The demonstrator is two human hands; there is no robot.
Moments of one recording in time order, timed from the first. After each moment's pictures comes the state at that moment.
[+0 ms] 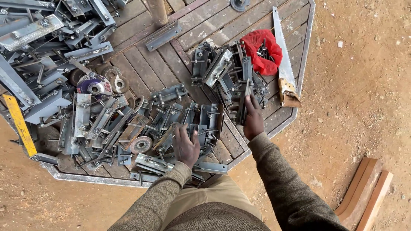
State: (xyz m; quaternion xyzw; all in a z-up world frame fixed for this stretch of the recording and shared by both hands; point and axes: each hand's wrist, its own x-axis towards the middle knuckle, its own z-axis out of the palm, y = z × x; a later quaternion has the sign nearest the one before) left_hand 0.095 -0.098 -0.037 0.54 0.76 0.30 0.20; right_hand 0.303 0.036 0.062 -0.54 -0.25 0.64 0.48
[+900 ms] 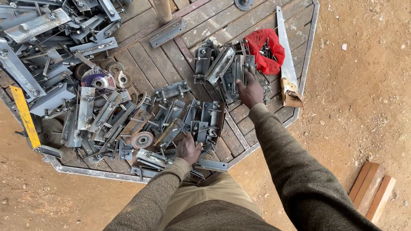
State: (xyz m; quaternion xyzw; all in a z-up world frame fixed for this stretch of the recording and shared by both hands) left_hand 0.091 -0.118 -0.064 0.53 0.73 0.00 0.43; right_hand 0.317 0.121 -0.004 -0.72 -0.64 0.22 0.16
